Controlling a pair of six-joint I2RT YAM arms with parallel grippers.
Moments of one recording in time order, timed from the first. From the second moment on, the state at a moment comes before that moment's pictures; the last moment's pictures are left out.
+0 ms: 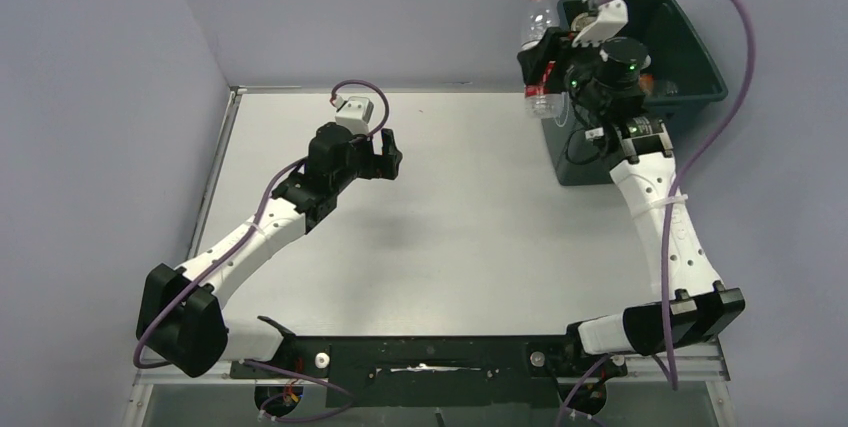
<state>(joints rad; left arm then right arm) -0.53 1.33 1.00 -0.03 -0.10 -0.29 0.24 1.38 1.60 -0.35 -0.09 0.21</state>
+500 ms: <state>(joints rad) -0.52 1.30 1.00 -0.03 -0.09 -0.29 -0.13 1.51 1.76 -0.35 -0.21 0.23</state>
